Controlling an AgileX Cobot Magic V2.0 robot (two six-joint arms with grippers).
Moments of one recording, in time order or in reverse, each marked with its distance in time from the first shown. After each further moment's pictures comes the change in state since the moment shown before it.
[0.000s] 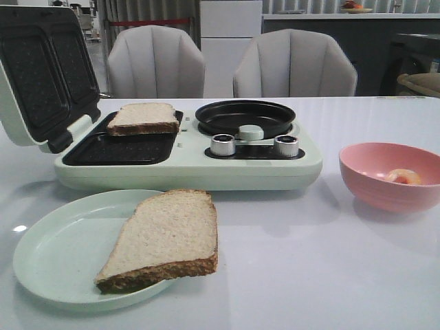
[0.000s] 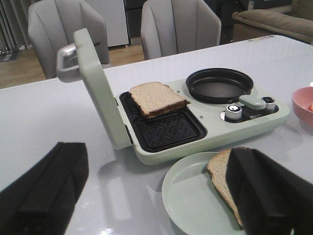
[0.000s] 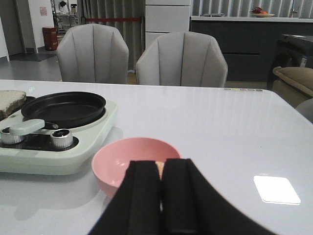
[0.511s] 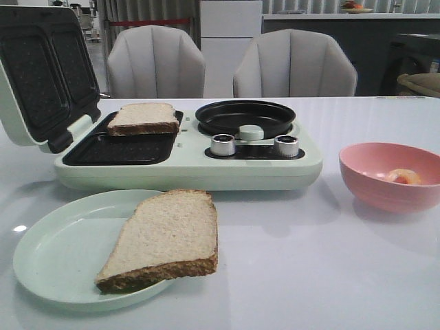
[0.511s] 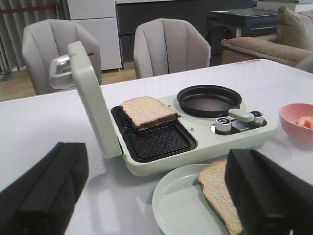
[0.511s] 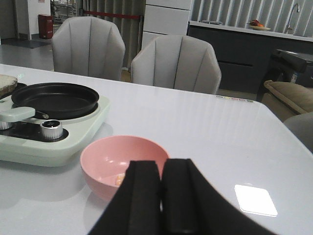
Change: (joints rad) left arm -0.006 -0.123 0.083 -0.029 -0.056 0.000; right arm 0.000 0.000 0.000 -0.079 -0.009 -0.034
